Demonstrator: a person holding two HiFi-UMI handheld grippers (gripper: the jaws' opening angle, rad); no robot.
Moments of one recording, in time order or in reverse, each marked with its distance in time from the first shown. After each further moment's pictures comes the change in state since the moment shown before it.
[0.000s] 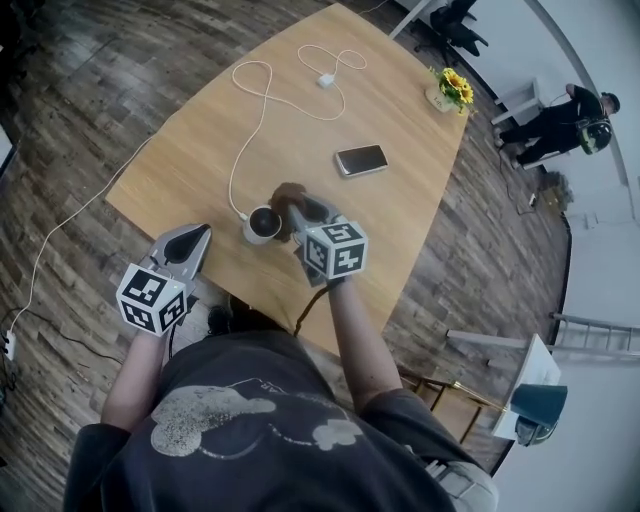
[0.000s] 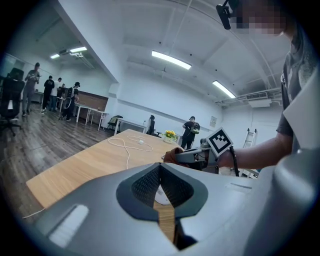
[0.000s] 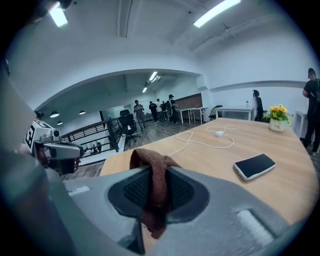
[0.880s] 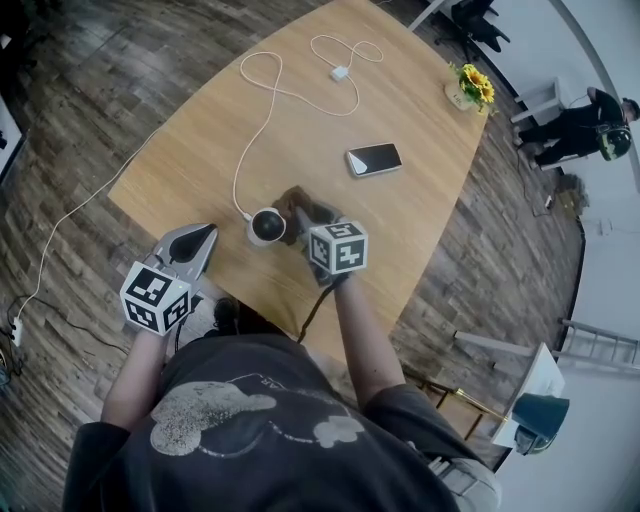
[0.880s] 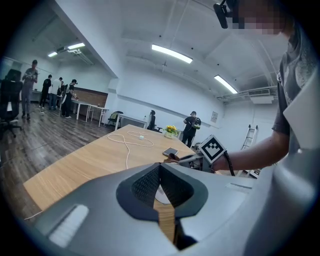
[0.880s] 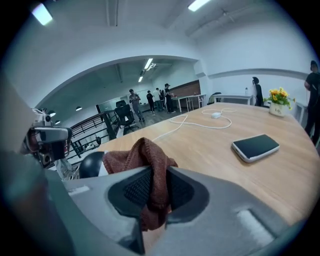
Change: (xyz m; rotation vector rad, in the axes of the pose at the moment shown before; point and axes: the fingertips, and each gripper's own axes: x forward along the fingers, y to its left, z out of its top) left arm 0.017 0.004 -0.007 0.000 0.064 0.013; right arm 0.030 -0.033 -0.052 0.044 0.137 0.001
